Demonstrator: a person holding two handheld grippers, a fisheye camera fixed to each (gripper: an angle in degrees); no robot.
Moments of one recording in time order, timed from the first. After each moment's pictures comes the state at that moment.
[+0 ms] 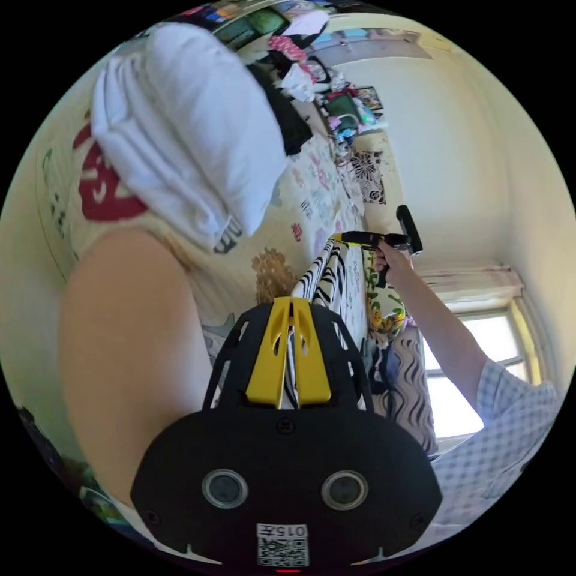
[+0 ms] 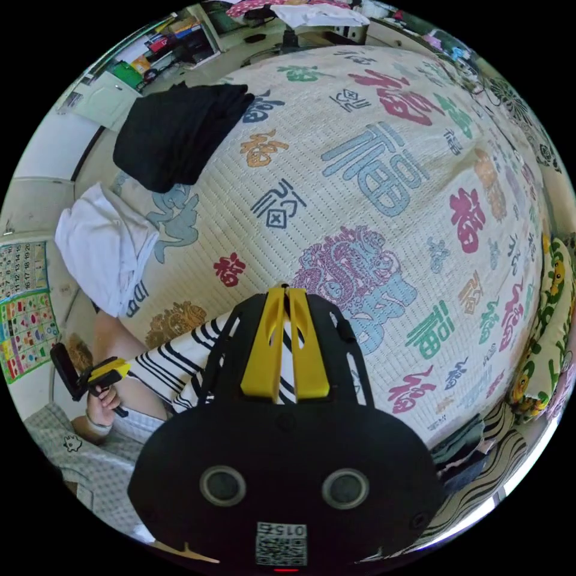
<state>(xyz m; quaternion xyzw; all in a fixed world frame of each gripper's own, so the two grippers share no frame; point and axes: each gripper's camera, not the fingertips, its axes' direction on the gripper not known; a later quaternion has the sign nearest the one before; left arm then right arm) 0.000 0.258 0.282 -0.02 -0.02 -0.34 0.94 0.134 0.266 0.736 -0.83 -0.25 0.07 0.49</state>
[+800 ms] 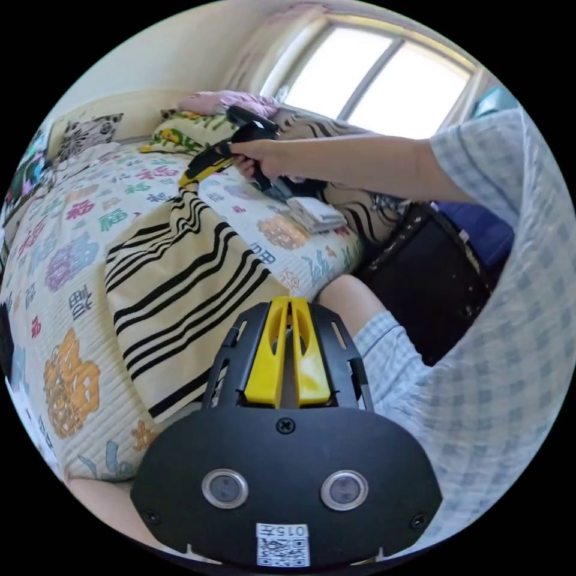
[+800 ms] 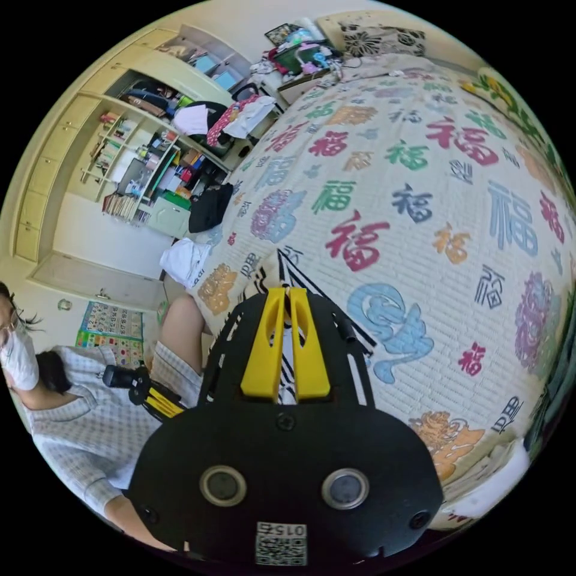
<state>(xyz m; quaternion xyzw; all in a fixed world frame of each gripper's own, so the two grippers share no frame) 0.479 0.210 0.578 -0.28 0.13 0.27 0.91 0.470 0.338 0.361 -0.68 -0.23 0.39 0.57</state>
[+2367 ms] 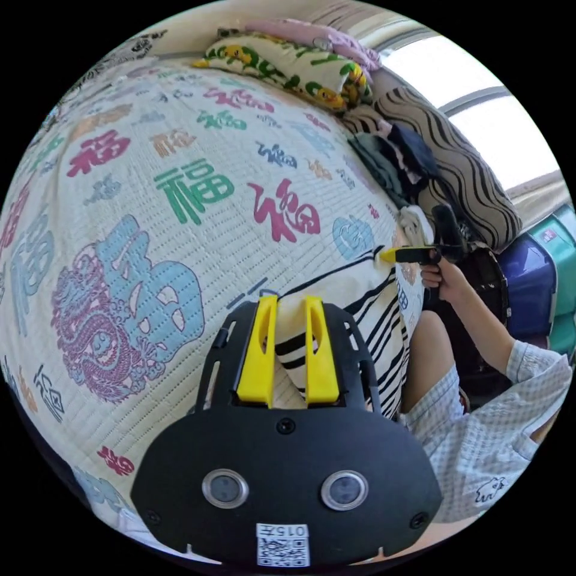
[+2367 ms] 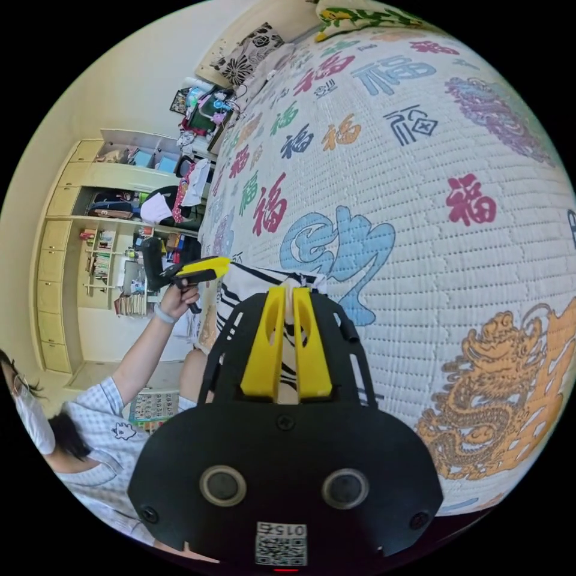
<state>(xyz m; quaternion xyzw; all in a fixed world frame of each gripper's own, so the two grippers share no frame) 0.206 -0.031 0.893 -0.53 0.06 0.07 0.84 0.478 0.665 0.083 -0.41 -0.22 0.70 0.54</state>
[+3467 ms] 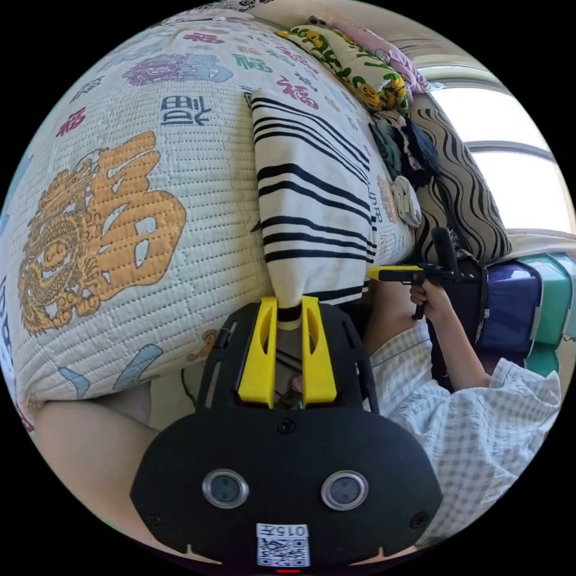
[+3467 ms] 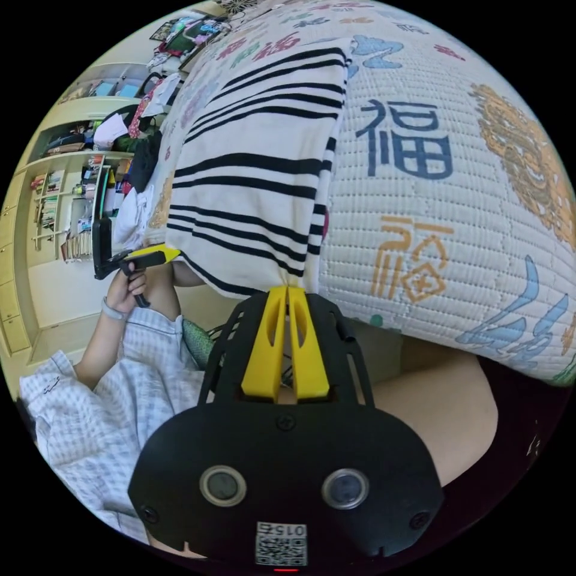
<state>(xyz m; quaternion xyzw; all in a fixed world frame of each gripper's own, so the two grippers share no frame) 0.232 0.096 0.664 -0.53 0.02 -0.08 0.84 0.284 0.664 -0.044 -0.57 -0.25 0.60 0.50</state>
